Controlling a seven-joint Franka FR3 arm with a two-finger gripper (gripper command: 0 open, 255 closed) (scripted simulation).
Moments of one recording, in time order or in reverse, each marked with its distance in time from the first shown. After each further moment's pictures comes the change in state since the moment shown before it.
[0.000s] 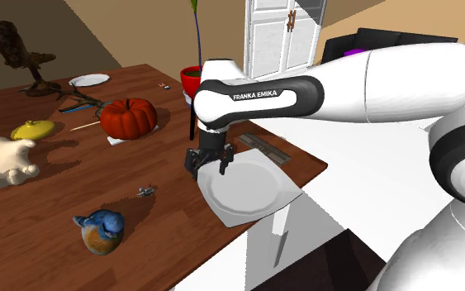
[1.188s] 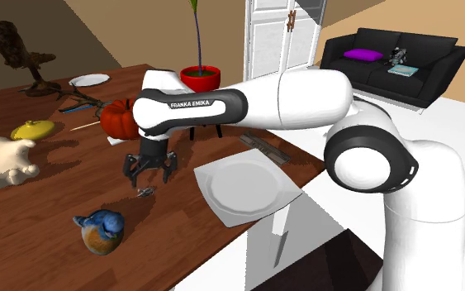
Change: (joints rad) arm 0.125 0.454 0.079 0.505 -0.013 0.022 0.137
